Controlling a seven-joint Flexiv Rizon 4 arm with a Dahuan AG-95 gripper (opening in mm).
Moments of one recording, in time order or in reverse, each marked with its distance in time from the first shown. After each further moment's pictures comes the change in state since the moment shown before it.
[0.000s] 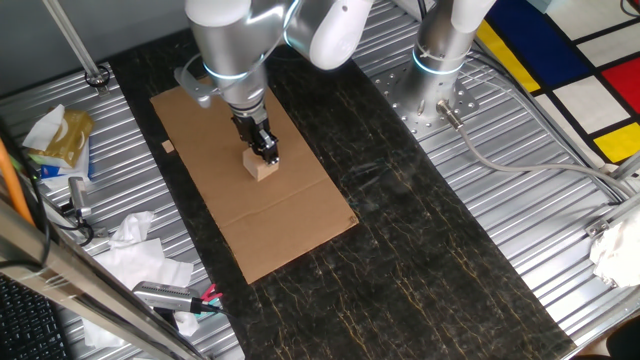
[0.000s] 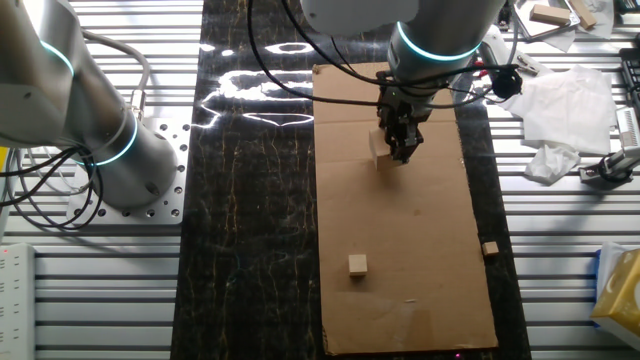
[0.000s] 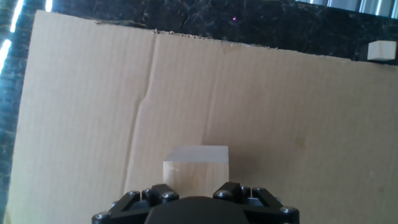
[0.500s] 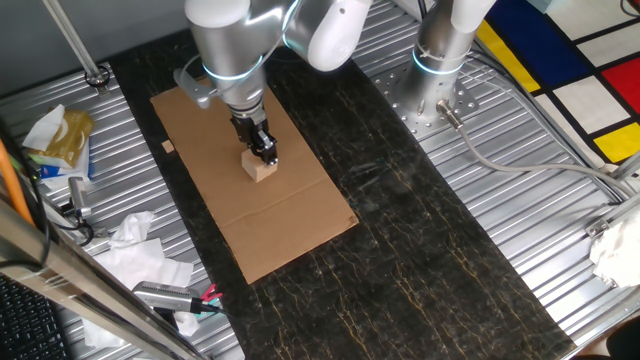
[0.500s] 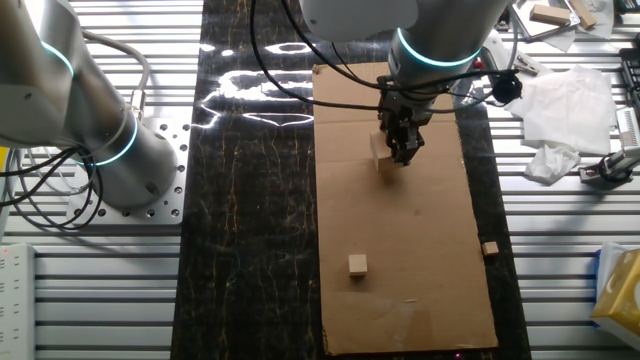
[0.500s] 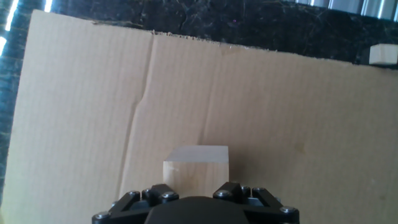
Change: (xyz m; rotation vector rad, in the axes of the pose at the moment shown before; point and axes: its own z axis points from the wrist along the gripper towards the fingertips) arm -0.004 -0.002 0.004 -0.003 -0.009 -0.004
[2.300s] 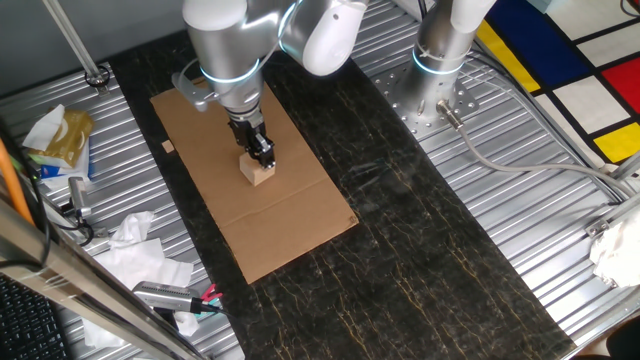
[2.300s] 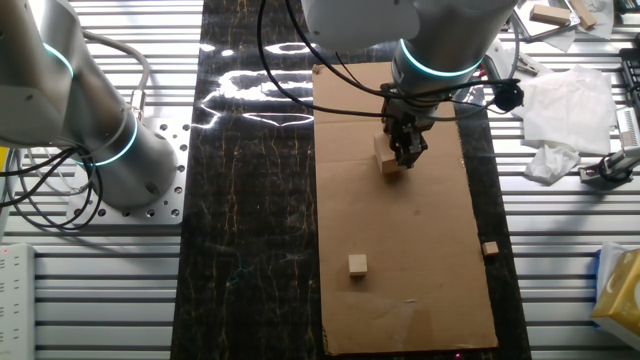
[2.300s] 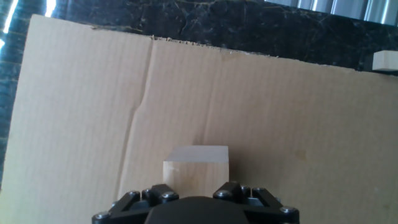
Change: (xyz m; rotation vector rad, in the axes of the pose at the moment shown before) arm -0.006 -0.001 0.010 -0.013 -0.010 -0.003
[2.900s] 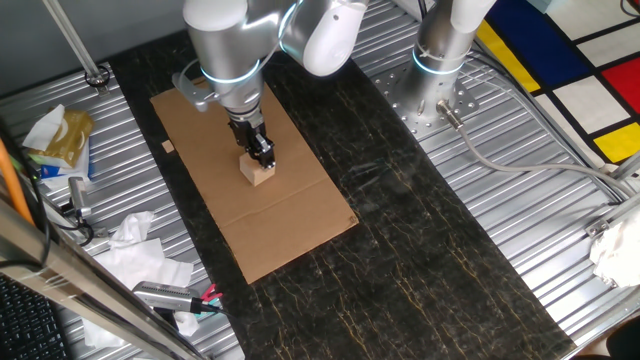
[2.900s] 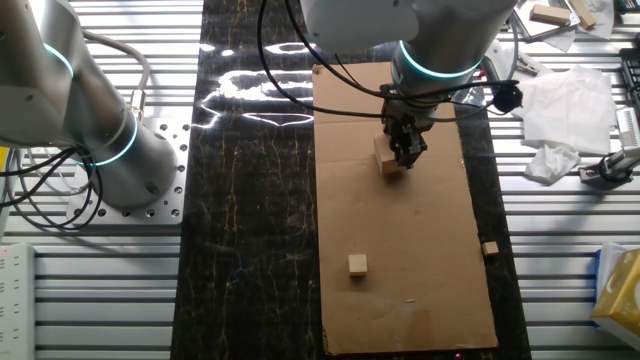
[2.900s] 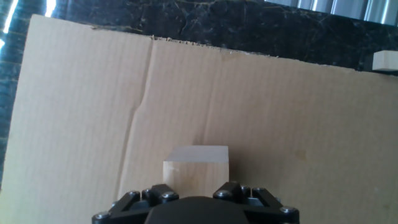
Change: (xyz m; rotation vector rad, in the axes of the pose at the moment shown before) arm 0.000 0.000 0.000 0.003 0.000 0.001
